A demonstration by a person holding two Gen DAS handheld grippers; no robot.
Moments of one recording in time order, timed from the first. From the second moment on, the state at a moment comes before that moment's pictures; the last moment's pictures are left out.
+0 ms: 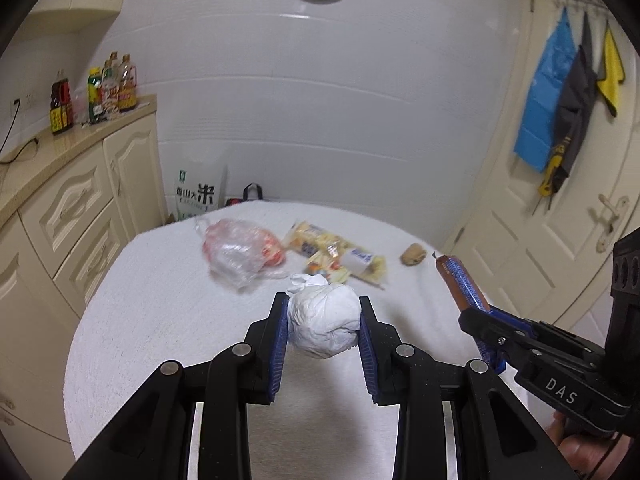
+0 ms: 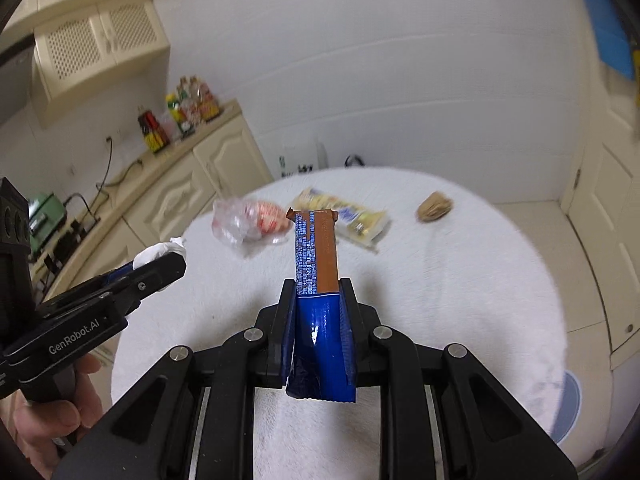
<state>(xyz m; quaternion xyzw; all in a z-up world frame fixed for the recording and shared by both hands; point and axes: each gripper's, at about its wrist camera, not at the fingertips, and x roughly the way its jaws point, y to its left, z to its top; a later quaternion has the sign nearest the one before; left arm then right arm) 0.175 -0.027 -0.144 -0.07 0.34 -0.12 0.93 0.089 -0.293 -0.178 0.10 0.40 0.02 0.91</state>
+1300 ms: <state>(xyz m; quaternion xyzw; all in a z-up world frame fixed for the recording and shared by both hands) 0.206 -0.314 -0.121 0.05 0.30 -0.36 0.88 -0.101 -0.543 -0.097 0.18 0.29 -0.25 0.91</state>
